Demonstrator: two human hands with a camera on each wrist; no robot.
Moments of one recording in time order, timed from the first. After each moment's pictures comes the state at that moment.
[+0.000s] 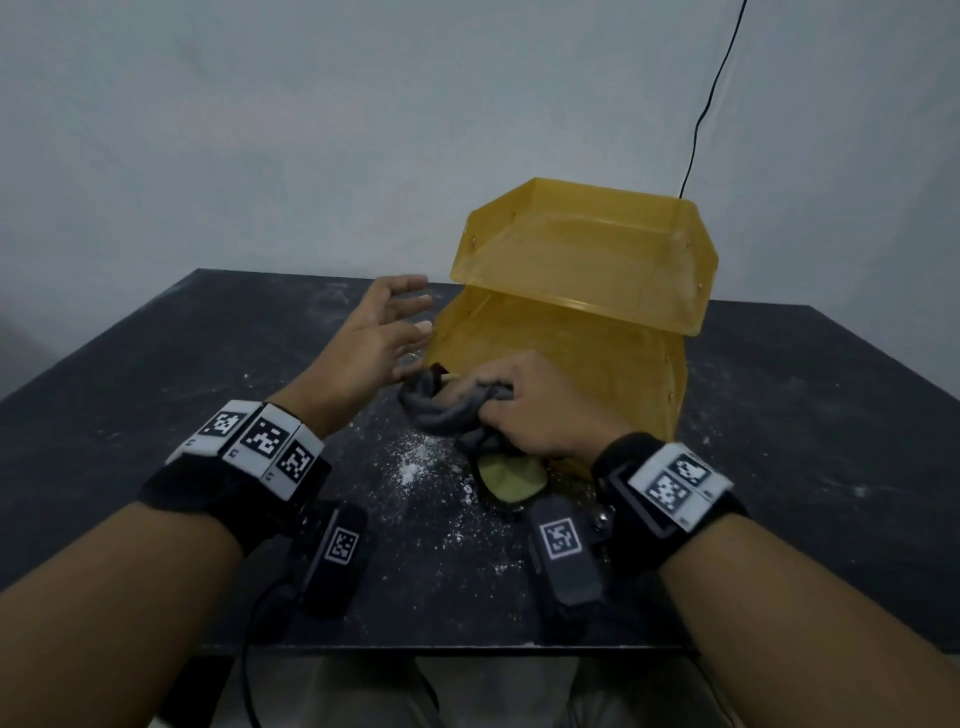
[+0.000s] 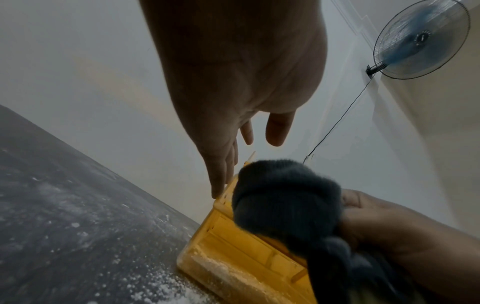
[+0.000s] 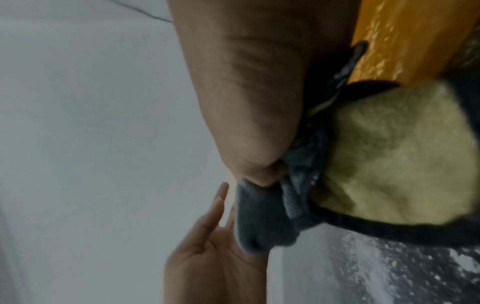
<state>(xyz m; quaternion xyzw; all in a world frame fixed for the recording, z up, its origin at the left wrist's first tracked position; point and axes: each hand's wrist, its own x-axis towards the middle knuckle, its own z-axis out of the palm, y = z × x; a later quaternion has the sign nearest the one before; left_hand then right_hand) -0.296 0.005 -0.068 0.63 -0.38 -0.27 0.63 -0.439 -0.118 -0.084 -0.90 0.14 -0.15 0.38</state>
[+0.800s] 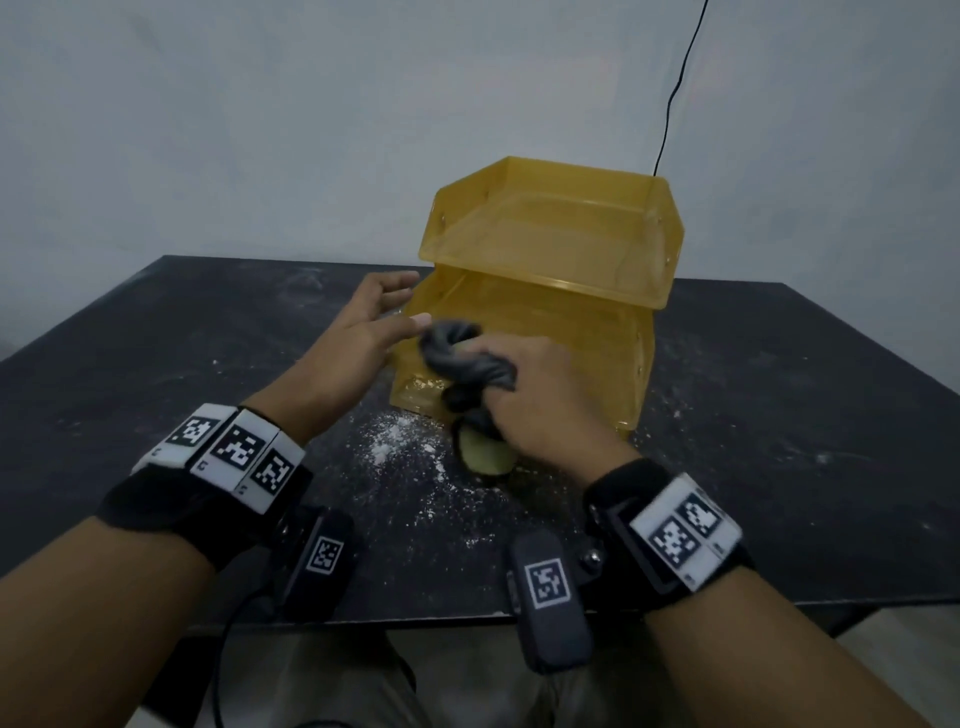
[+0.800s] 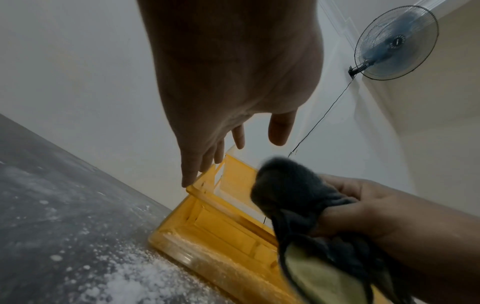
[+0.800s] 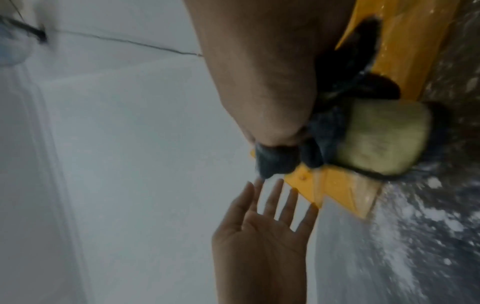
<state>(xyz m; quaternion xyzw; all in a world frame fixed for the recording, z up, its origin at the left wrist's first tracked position) -0.322 0.002 -0.073 0.66 -0.40 -0.24 0.59 -0.476 -0.104 -0.087 -0.89 0.21 -0.26 0.31</state>
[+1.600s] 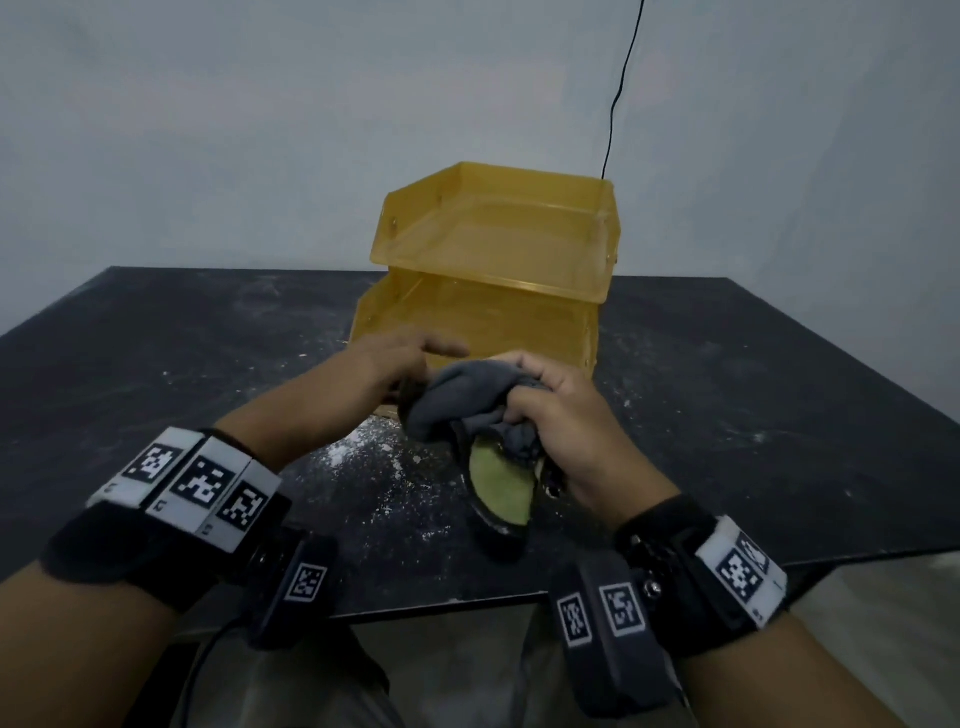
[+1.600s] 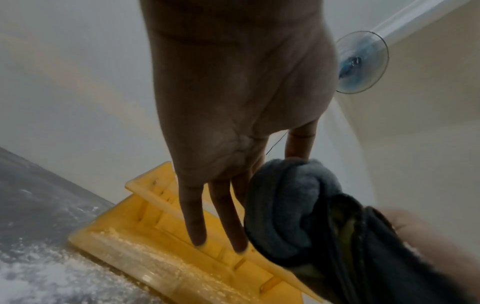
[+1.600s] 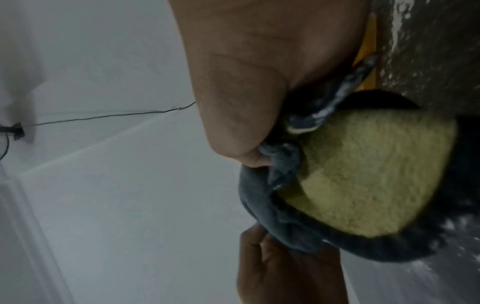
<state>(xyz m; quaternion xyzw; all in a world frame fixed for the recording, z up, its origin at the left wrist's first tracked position) -0.368 0.010 -0.059 0.67 -0.52 -0.32 0.43 -0.533 -0.105 -0.095 -0.72 0.22 -0.29 0.59</state>
